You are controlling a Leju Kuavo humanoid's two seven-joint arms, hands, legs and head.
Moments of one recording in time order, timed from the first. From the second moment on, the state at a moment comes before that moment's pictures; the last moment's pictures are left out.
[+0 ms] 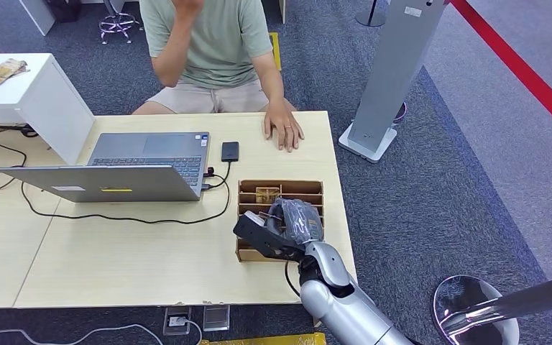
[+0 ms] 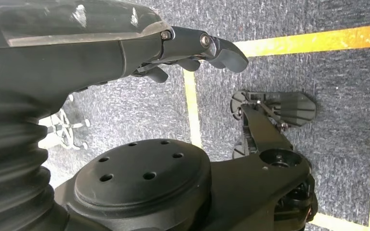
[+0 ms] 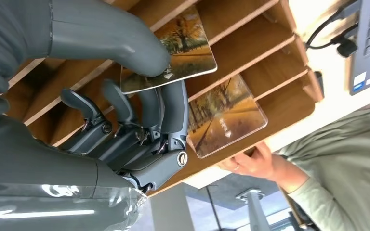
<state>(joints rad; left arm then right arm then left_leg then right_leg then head) -0.11 0.06 -1.20 -0.21 1.31 0.12 0.03 -0.37 0.07 0.82 -1.13 0.86 -0.36 0.31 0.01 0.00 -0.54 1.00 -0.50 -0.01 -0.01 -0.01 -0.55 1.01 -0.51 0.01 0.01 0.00</state>
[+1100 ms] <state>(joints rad) -0.11 0.06 -1.20 -0.21 1.31 0.14 0.02 -0.24 0.08 0.70 -1.23 0.66 -0.69 -0.19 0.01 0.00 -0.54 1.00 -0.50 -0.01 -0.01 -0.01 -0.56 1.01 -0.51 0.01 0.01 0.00</state>
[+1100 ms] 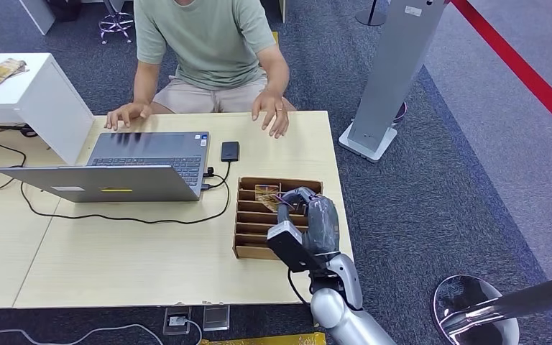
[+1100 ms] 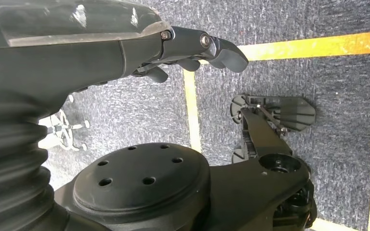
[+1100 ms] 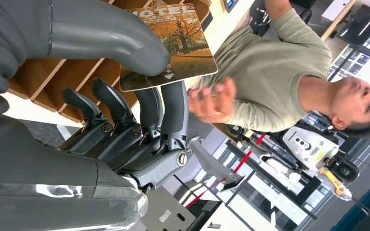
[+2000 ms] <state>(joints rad) -0.13 0.06 -1.22 -0.21 1.27 0.13 0.05 -0.79 0.22 0.76 -0.75 0.61 -0.65 0.05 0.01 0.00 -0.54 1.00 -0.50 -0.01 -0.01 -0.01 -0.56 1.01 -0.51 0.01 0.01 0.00</state>
